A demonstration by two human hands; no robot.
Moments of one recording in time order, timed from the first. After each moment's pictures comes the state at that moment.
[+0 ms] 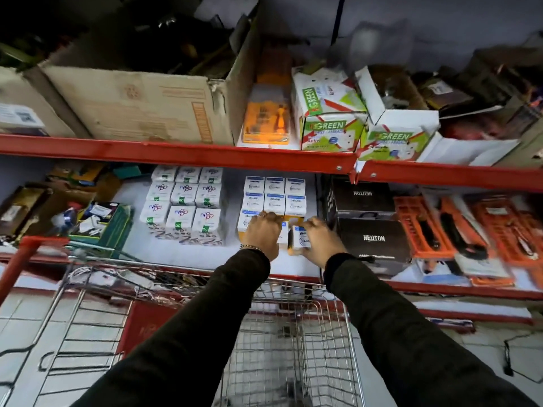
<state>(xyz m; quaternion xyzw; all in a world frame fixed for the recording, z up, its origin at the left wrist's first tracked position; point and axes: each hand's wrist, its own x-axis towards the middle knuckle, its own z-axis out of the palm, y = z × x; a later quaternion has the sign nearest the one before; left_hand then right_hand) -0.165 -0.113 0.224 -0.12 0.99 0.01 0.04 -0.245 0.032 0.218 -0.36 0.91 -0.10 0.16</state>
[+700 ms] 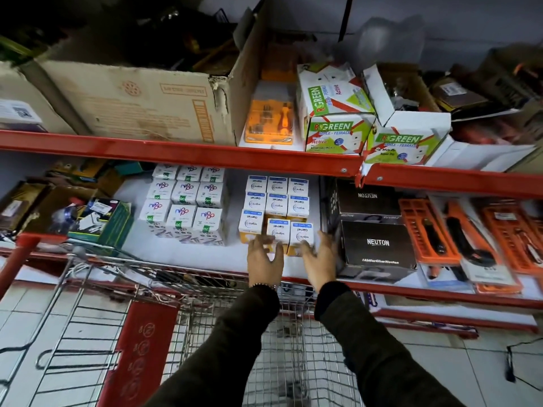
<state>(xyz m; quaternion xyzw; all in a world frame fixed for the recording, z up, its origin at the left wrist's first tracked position) -0.131 -0.068 0.179 -0.39 0.75 0.48 -0.22 -0.202 0.026 0.193 -0.06 0.86 -0.47 0.17</state>
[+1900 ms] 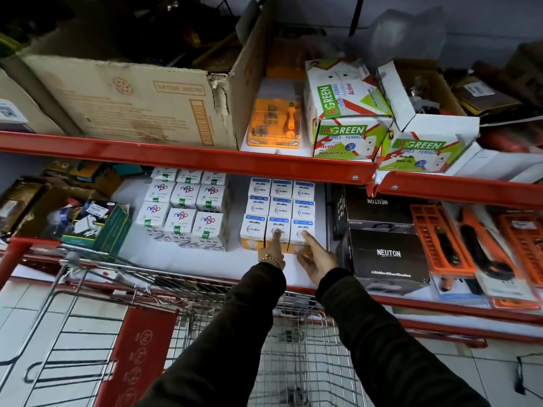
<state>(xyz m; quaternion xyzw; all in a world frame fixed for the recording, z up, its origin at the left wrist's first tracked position) -0.200 -0.102 0.150 -0.57 0.35 0.75 -0.05 -0.242 -0.001 0.168 0.26 0.54 -0.71 0.37</state>
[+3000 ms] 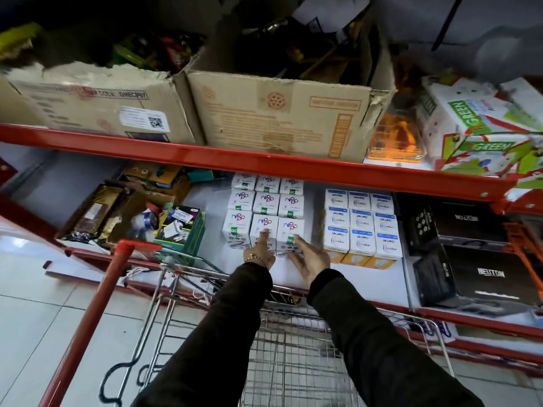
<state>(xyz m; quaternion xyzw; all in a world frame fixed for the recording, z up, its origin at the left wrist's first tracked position) -0.079 -0.300 0.155 -0.56 0.35 0.74 -0.10 -0.130 -0.190 0.183 0.23 0.52 -0.73 0.38</state>
